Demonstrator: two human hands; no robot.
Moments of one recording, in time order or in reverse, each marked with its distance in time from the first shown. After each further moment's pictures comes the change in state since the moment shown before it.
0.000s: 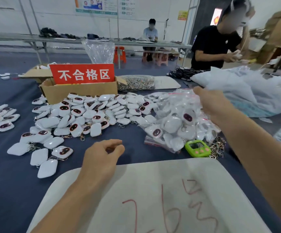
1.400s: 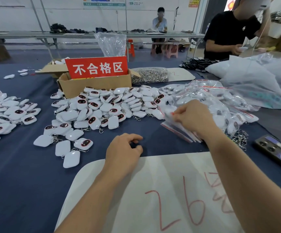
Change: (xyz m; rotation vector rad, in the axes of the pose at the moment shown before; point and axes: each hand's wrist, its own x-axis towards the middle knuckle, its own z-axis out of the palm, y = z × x) left_hand 0.005 -0.006 0.003 0.198 -0.097 0.091; right_hand -0.072 0.018 0.079 -0.516 -0.177 -0.333
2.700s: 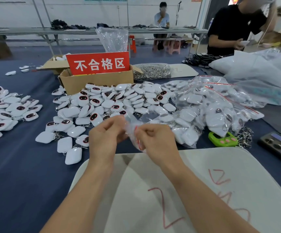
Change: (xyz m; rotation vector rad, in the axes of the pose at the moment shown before) left_hand -0.002 0.016 -0.042 -0.922 0.244 -0.184; right_hand -0.083 -0.051 0.087 0.717 -0.122 -0.175
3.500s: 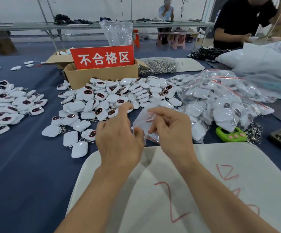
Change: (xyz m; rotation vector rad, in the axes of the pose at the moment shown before) left_hand -0.027 0.000 0.010 1.079 0.167 0.713; right_hand 0.000 -0.004 -0.009 0.191 0.219 -0.199
